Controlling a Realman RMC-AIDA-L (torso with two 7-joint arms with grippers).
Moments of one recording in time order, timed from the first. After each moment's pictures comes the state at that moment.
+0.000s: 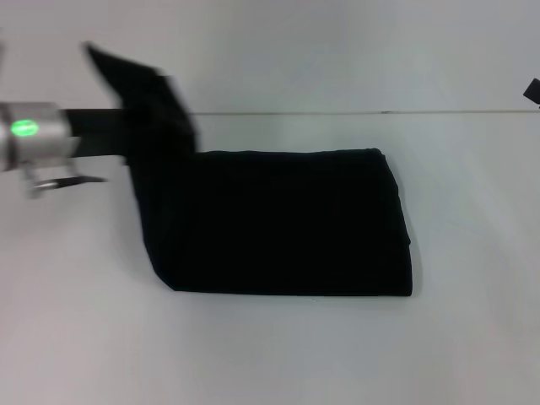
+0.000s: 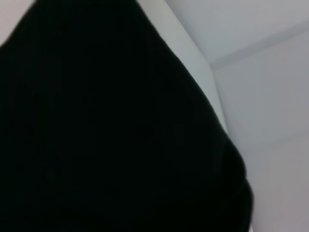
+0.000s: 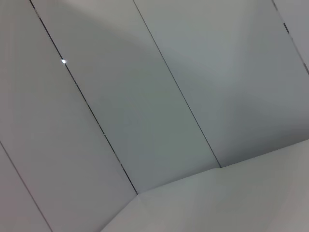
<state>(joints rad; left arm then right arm) -0.79 -2.02 0.51 0.66 2.22 1.33 -2.59 0.49 2.03 -0.41 -0.57 -1.66 -1.34 1.53</state>
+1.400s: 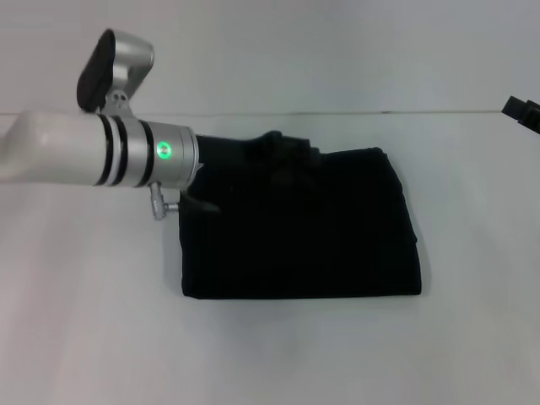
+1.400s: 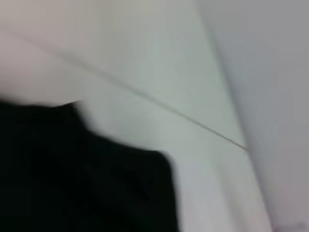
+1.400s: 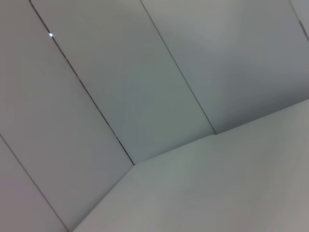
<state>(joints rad) -0.84 -2.11 0.93 0.59 2.04 1.10 -2.68 0.52 2.00 -0.43 -0.53 -1.73 -1.29 1.61</state>
